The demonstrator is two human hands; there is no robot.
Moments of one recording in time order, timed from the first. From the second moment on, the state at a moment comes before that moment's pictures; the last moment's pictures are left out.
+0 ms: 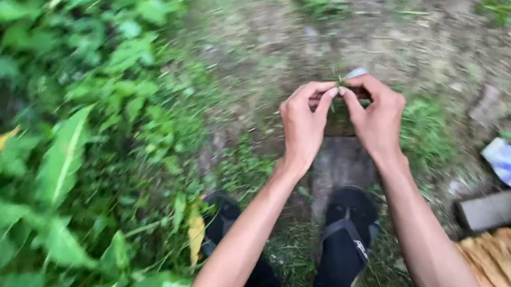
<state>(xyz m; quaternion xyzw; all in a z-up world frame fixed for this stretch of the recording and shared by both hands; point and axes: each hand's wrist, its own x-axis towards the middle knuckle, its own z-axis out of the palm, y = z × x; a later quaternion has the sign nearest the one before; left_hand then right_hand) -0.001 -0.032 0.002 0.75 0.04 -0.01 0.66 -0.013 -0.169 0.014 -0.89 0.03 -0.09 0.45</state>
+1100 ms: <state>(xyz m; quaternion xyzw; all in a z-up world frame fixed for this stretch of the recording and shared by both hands) 0.003 -0.011 -0.006 0.83 -0.08 0.05 0.55 -0.010 -0.149 0.025 -0.91 -0.01 -0.11 0.39</state>
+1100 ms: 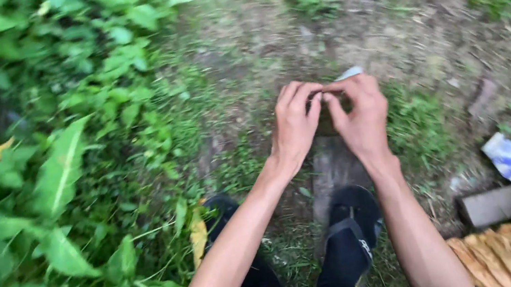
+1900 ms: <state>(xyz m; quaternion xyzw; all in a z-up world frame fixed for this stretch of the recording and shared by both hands) 0.007 0.162 -0.048 0.92 0.10 0.07 0.37 0.056 0.023 -0.051 -0.88 -0.25 0.05 0.39</state>
